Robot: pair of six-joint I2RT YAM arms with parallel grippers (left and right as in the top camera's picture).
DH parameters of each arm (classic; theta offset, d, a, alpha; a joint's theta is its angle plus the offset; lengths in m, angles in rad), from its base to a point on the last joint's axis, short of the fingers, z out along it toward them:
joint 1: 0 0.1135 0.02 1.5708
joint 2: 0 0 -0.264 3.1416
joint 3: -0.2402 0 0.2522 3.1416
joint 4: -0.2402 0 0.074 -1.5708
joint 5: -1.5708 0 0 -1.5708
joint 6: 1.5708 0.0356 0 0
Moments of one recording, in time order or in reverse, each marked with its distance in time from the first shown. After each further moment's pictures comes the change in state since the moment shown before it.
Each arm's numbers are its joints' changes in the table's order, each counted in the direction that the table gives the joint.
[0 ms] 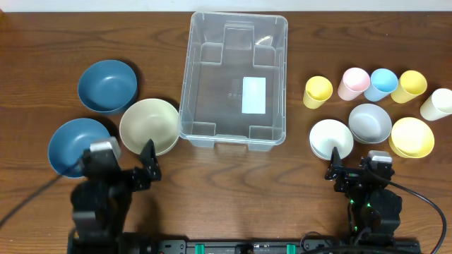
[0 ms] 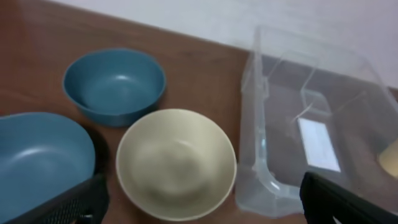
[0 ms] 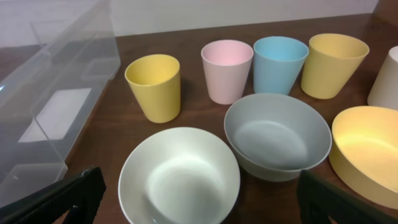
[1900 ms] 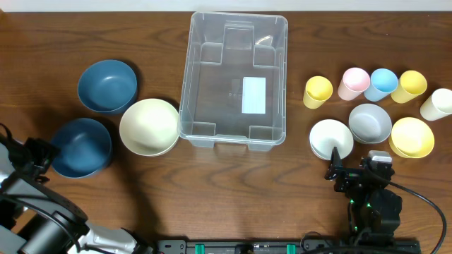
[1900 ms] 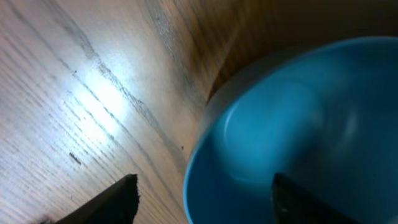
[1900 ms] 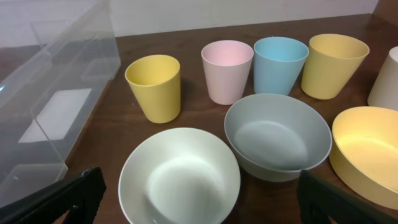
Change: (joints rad) left arm 0.890 -1.389 -0.678 -0.406 -0.108 0.027; right arm 0.000 0.000 0.000 0.002 0.000 0.000
